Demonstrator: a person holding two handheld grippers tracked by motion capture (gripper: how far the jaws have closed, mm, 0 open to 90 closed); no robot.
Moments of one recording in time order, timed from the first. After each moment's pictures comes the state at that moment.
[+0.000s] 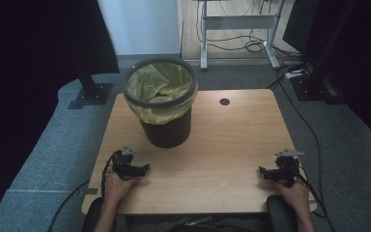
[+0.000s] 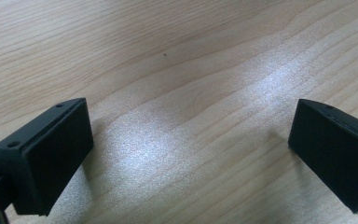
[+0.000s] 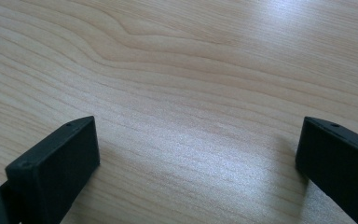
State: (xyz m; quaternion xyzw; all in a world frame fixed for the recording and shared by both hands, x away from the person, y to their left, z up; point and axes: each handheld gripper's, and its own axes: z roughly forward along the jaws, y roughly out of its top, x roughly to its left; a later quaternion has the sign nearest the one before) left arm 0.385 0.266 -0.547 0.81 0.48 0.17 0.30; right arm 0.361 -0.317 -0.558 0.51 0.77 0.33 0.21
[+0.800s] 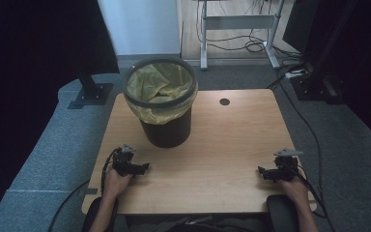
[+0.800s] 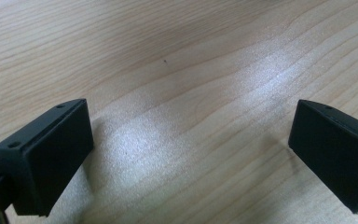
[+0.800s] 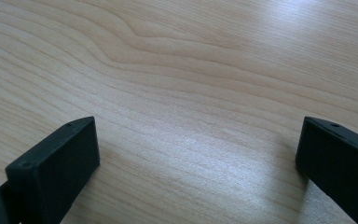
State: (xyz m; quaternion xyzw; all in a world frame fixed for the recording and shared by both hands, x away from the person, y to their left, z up) left arm 0.394 0.268 -0.543 0.82 0.47 0.14 0.30; right arm 0.363 -0.315 -0.558 0.50 0.78 0.33 0.21
